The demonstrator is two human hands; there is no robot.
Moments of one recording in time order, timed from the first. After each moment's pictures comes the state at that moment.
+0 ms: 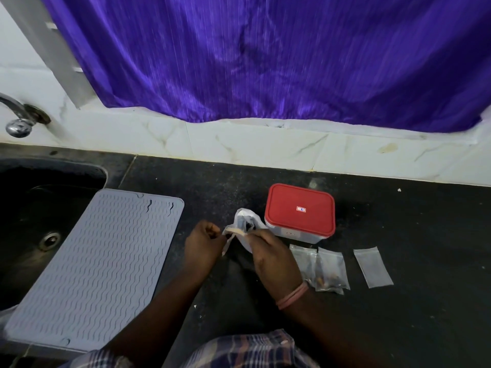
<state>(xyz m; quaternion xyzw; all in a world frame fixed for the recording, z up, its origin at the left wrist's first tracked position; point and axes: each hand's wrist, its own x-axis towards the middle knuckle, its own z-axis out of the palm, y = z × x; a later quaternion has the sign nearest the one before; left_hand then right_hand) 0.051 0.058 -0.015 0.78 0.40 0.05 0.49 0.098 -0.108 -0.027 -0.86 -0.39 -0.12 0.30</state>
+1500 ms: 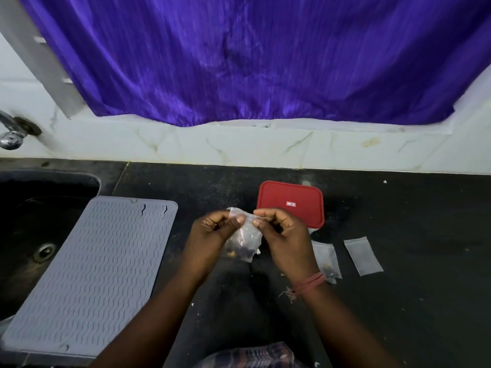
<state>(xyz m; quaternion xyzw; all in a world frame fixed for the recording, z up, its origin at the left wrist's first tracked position) 0.034 0.023 0.059 0.67 0.20 0.10 0.71 0.099 -0.128 0.046 -0.73 -0.14 0.08 0.66</state>
